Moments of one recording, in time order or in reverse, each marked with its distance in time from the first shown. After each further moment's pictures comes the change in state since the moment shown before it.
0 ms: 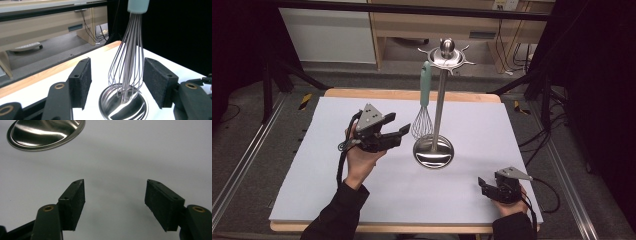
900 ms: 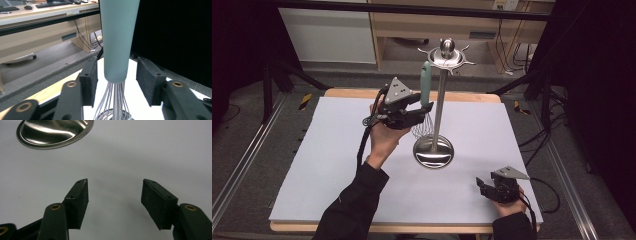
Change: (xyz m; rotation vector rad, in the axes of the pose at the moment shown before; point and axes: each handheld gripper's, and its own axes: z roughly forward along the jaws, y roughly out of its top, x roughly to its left) left arm -0.022 0.066 0.043 -0.023 -0.039 0.046; right arm 0.005 0.002 0.002 0.004 0.025 -0.037
